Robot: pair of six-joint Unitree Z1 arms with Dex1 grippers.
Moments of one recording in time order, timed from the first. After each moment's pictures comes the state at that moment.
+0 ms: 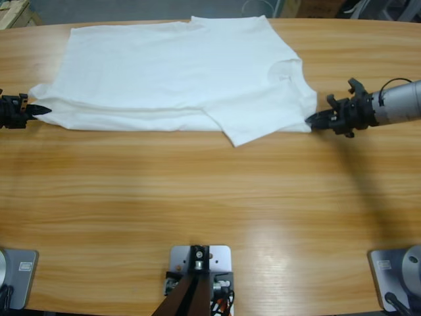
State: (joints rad) arm 0 0.32 1.80 -0.63 -0.01 -0.64 -0.38; arm 1 0.02 1.86 -0.66 0.02 0.62 0.45
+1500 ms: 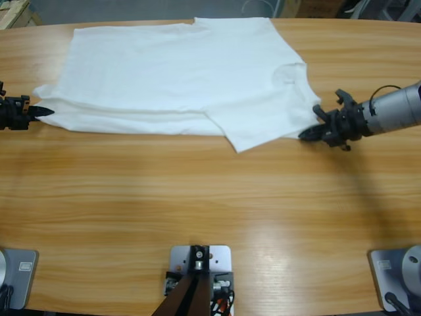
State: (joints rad) arm 0 0.32 1.82 -0.63 -0.01 -0.67 -0.37; arm 1 0.11 1.84 -0.67 0.13 0.61 0.46
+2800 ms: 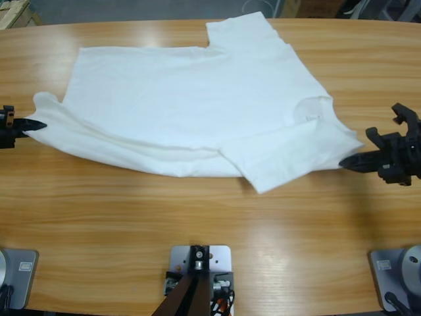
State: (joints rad) arm 0 0.19 1.47 -0.54 0.19 -0.61 -0.59; arm 1 0.13 1.37 -0.63 0.54 0.56 0.48
